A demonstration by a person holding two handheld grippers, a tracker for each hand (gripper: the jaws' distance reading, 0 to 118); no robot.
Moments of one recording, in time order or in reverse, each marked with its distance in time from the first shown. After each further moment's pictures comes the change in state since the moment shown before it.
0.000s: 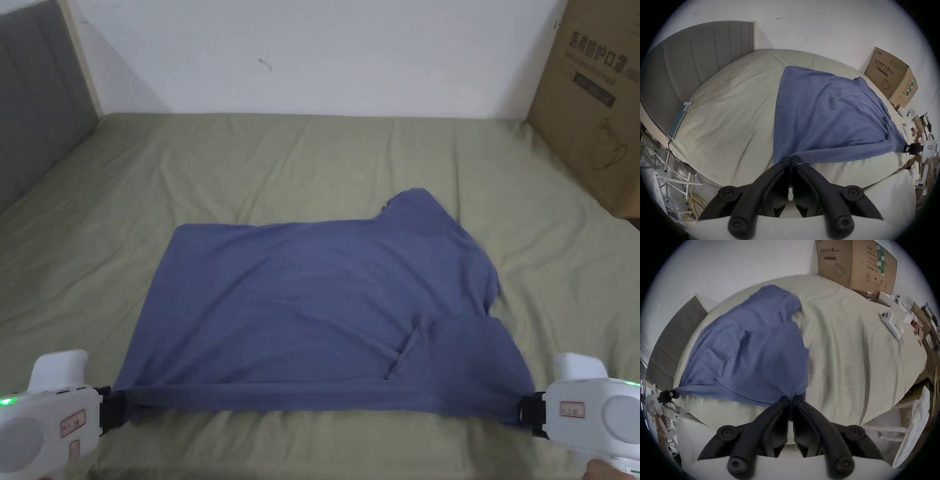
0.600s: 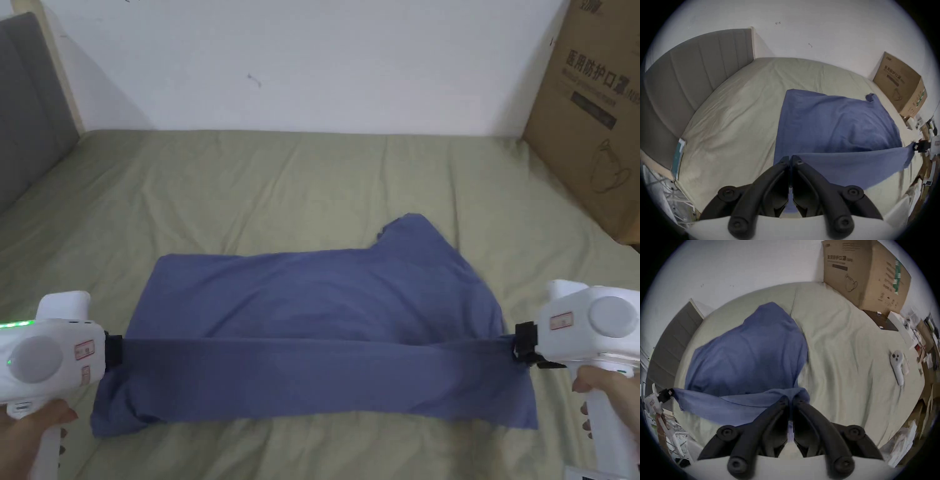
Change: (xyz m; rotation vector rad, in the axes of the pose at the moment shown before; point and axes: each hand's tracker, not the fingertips) left arm 0.018 0.142 -0.077 0.021 0.070 -0.015; right arm -0.029 0.161 -0.038 -0.032 -0.046 0.040
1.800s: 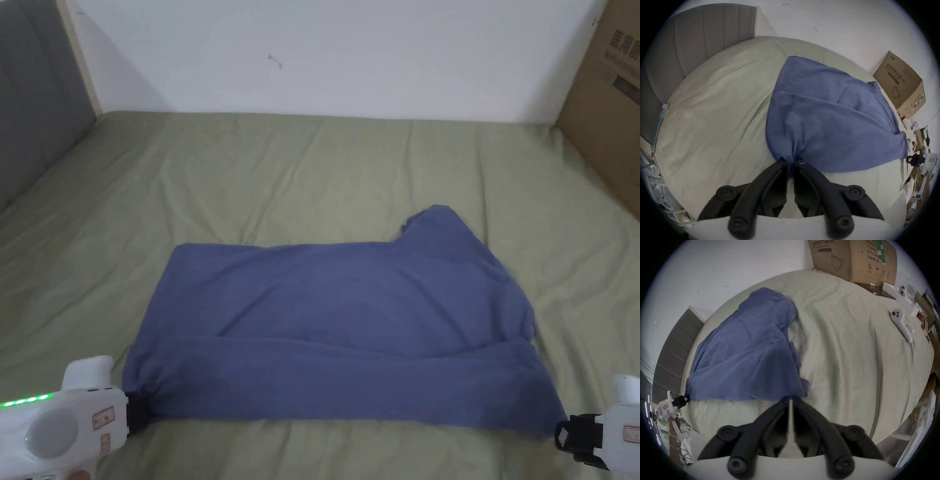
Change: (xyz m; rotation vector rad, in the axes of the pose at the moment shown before) left arm -0.018 -0.076 -0.035 -0.091 -0.099 0.102; right arm 0.034 -0.098 -0.008 -0.020 0.096 -0.142
